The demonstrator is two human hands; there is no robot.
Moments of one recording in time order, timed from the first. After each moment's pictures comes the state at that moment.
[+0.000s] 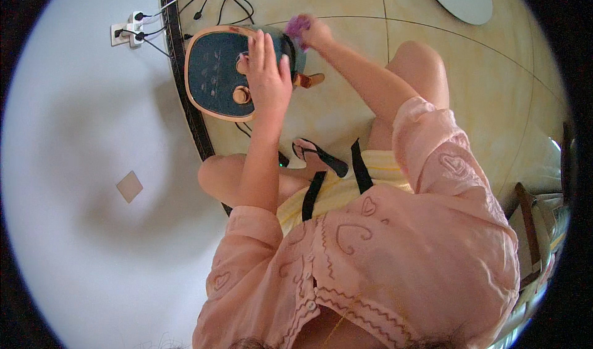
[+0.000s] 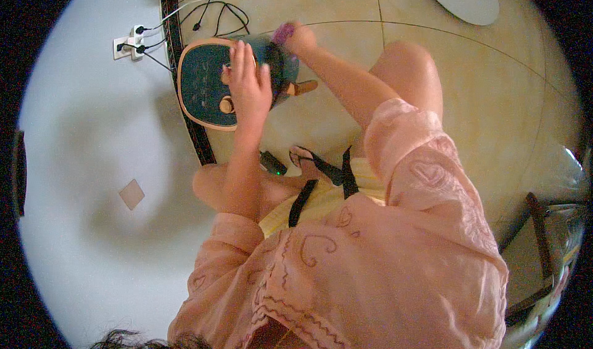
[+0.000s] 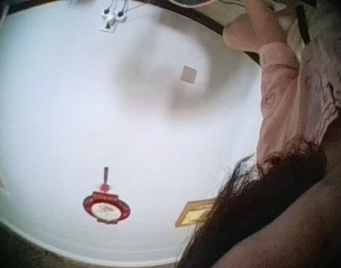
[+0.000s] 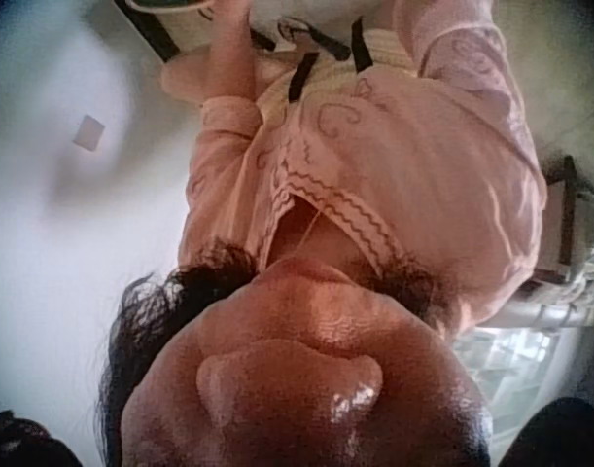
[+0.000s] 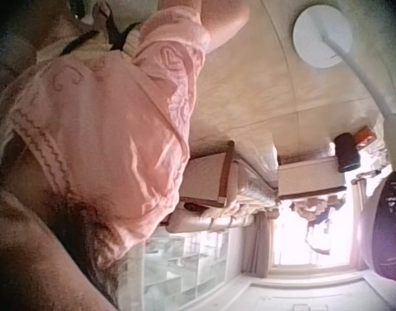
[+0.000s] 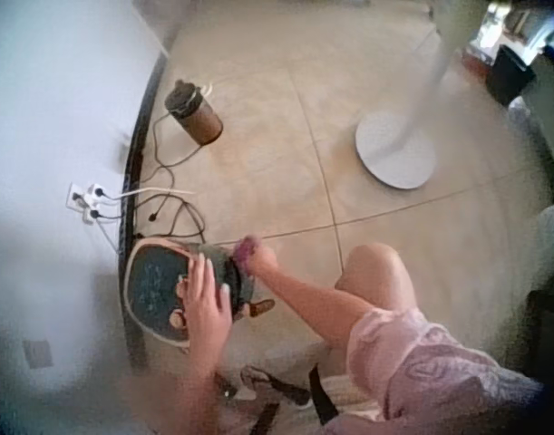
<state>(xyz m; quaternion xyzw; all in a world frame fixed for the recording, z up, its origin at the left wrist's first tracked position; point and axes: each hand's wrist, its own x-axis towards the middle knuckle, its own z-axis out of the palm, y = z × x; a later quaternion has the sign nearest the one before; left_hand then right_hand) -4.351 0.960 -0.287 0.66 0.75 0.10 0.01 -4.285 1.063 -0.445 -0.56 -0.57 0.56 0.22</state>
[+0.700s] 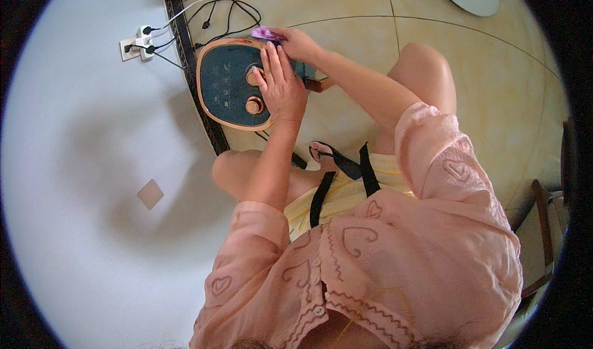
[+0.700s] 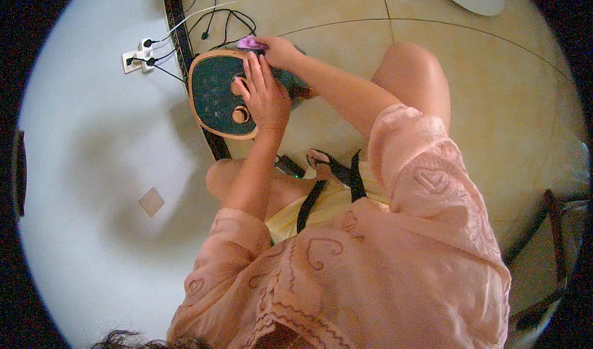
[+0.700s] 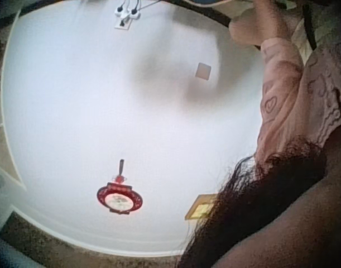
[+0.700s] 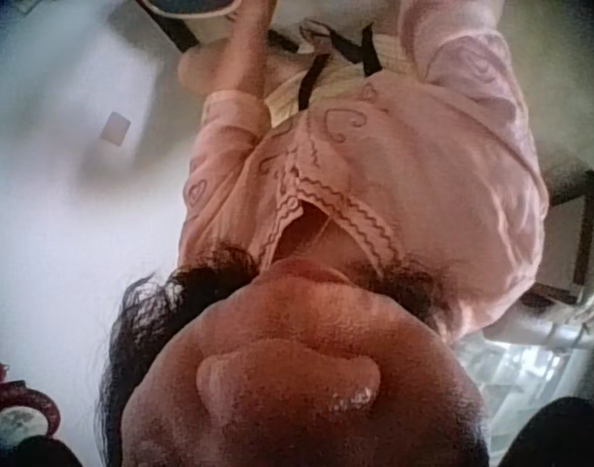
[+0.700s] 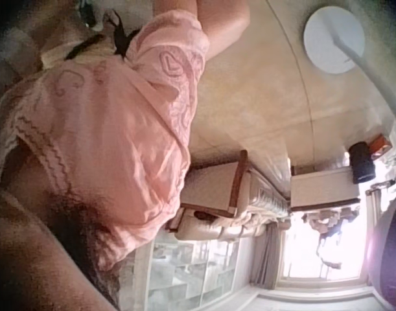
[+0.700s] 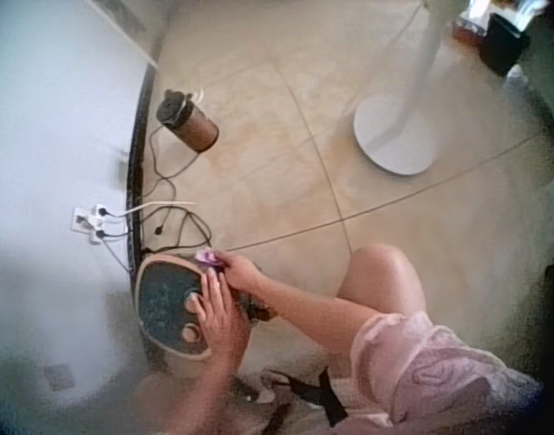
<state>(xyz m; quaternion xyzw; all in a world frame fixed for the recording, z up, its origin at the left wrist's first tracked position) -4.351 0.965 -0.308 0.67 0.74 -0.05 -0.09 -4.318 1.070 -0.390 -0.40 -0.63 0.63 0.22</state>
